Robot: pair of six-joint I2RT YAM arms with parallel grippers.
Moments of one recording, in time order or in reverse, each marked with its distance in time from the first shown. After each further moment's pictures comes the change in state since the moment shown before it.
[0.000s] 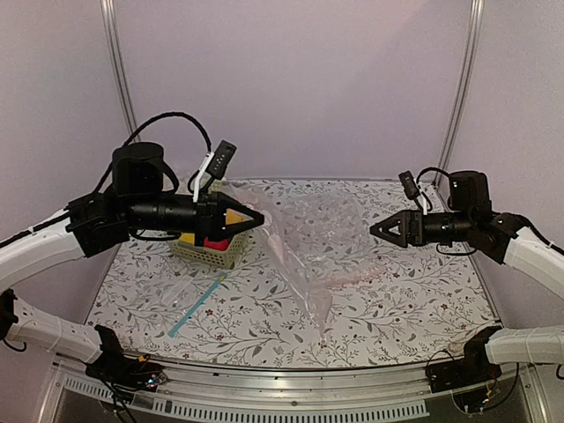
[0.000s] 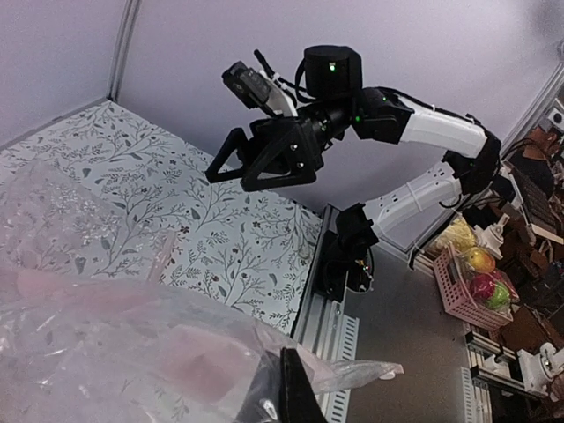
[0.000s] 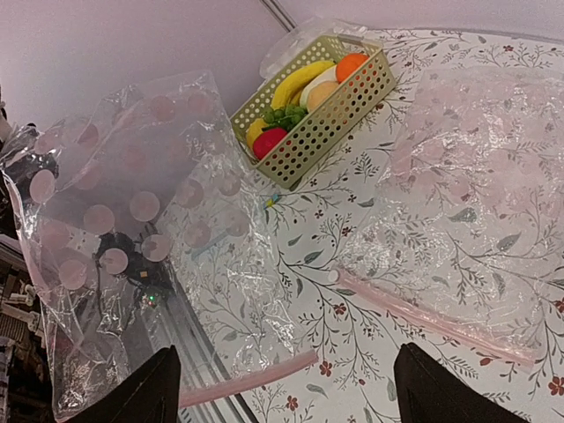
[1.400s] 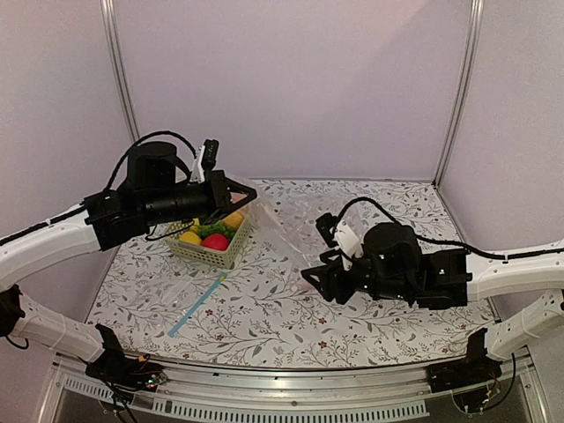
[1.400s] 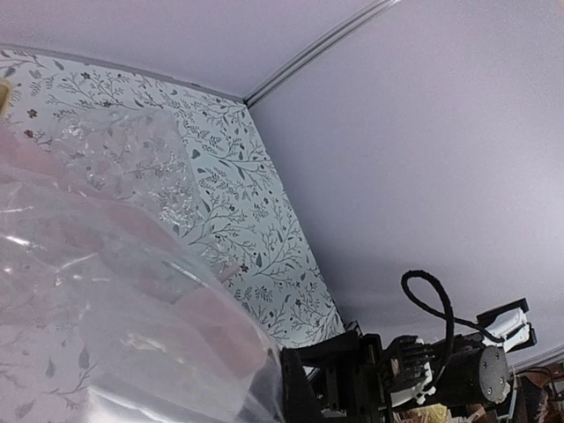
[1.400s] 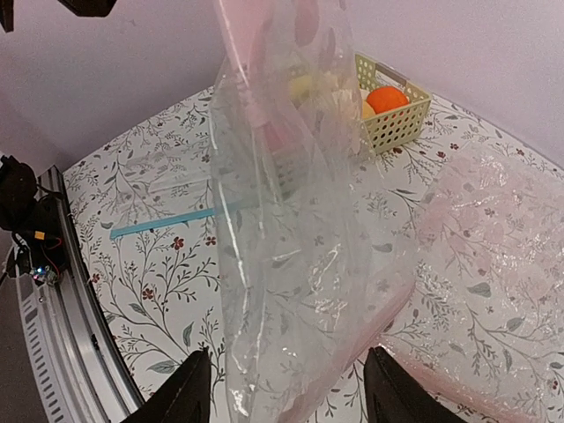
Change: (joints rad) left arm 0.078 0.080 0.000 0.061 -0.338 -0.529; right arm 0.785 0.261 0.032 0.288 0.931 -0.134
